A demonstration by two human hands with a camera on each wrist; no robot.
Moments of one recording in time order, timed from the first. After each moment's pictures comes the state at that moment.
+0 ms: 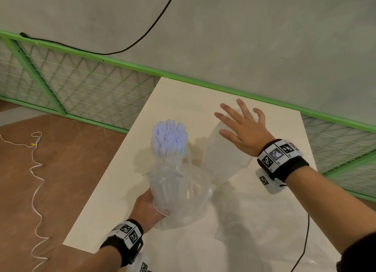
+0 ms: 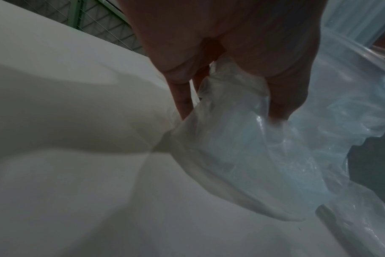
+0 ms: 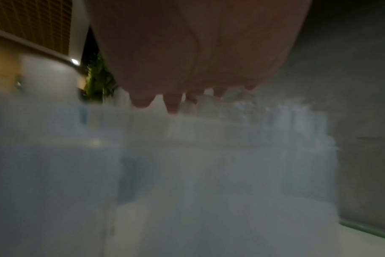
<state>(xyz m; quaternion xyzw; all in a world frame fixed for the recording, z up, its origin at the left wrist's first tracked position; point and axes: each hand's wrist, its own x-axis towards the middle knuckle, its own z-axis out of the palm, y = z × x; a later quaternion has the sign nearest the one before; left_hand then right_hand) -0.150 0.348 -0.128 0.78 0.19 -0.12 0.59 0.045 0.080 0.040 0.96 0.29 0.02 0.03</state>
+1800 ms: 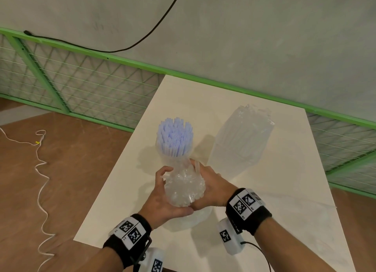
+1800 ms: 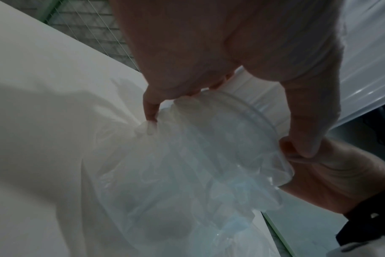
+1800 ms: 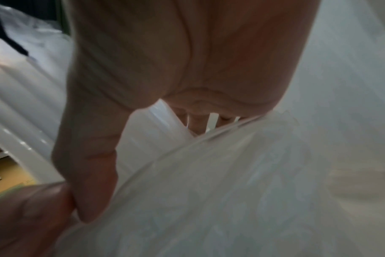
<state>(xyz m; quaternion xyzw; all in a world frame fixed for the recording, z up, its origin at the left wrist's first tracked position) -0.153 0.344 -0.073 0.70 0.04 -0.10 0.70 -0.073 0.164 -0.030 0.87 0.23 -0.29 -0.33</state>
